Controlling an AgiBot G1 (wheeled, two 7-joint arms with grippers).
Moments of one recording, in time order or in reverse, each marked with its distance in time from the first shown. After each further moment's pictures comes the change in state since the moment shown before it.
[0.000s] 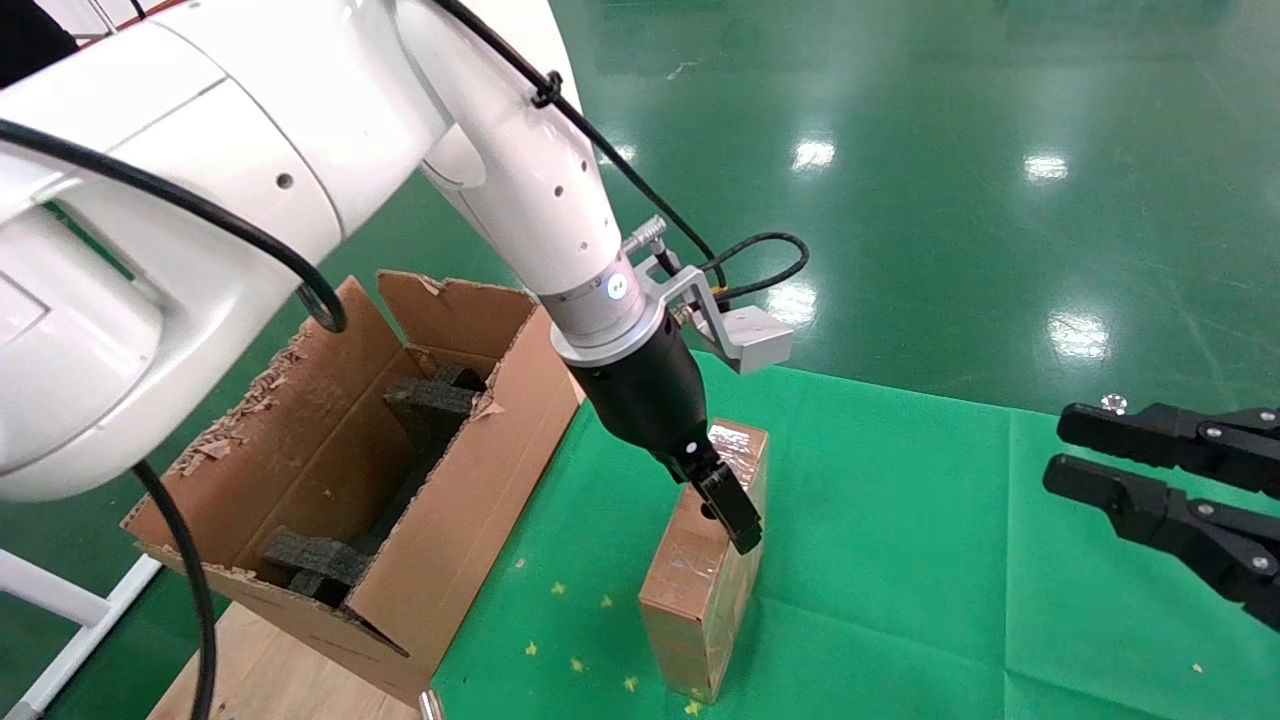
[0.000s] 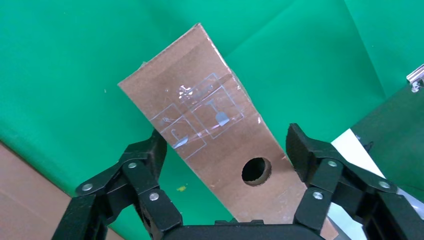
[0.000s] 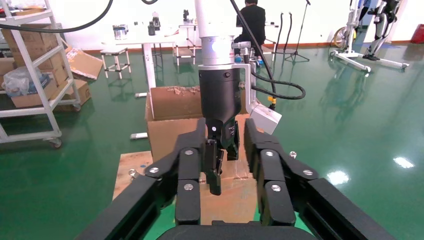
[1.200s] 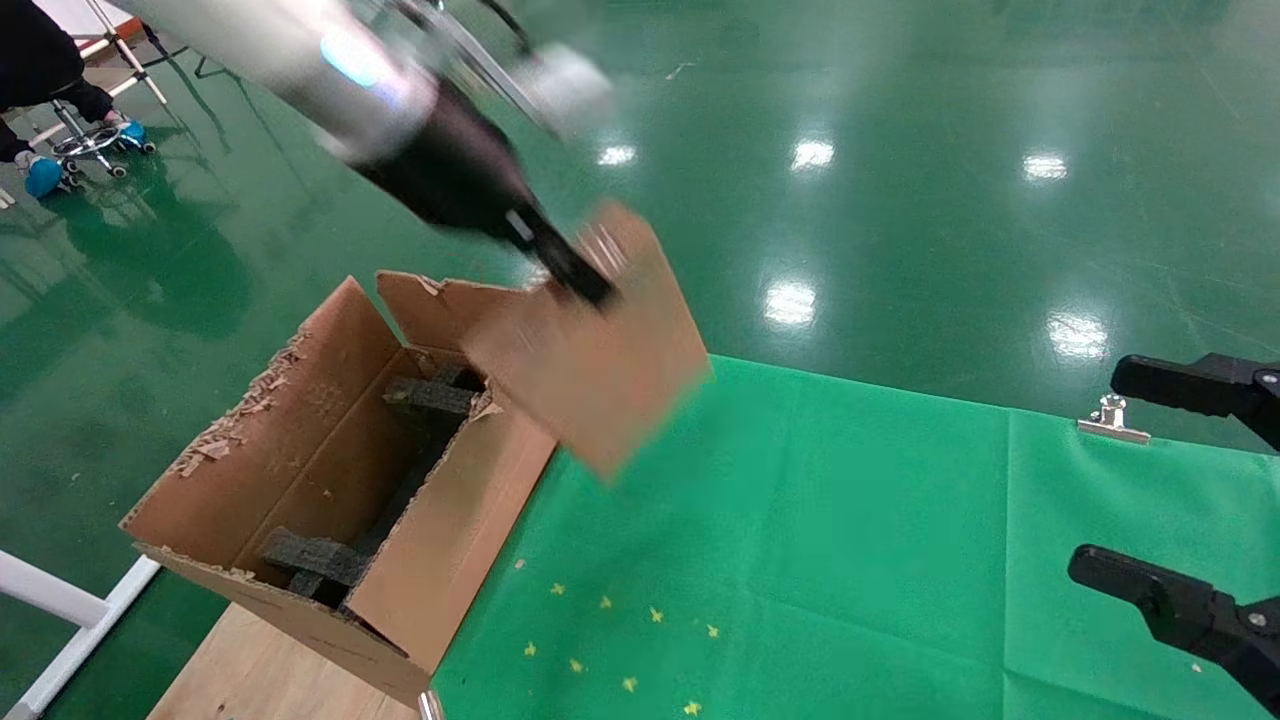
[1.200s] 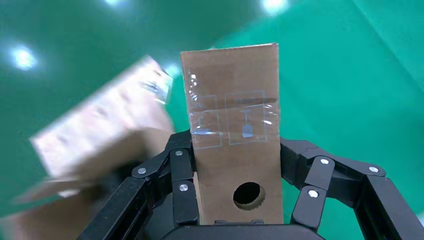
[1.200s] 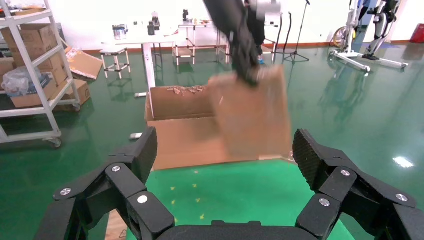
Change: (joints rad) left arm -0.237 -0.302 -0.058 -0.078 0.049 -0.077 0.134; right arm 0.000 0.000 0.000 0.000 0.000 0.000 0.000
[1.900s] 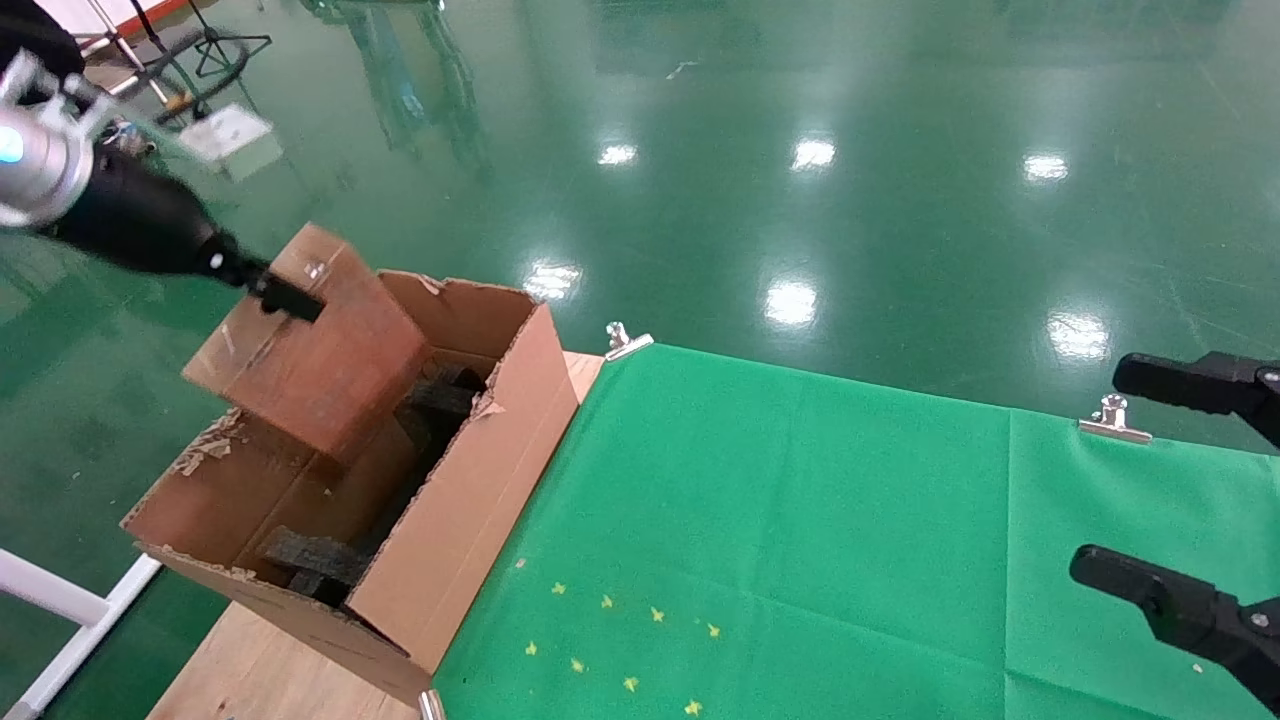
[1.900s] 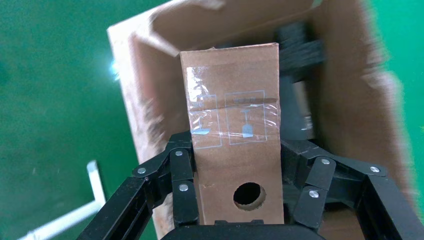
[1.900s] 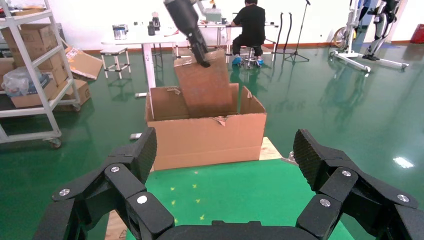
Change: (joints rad) left arm -0.009 -0.257 0.039 0.248 0.138 -0.094 0.275; right arm 0.000 0.000 0.000 0.000 0.000 0.000 0.000
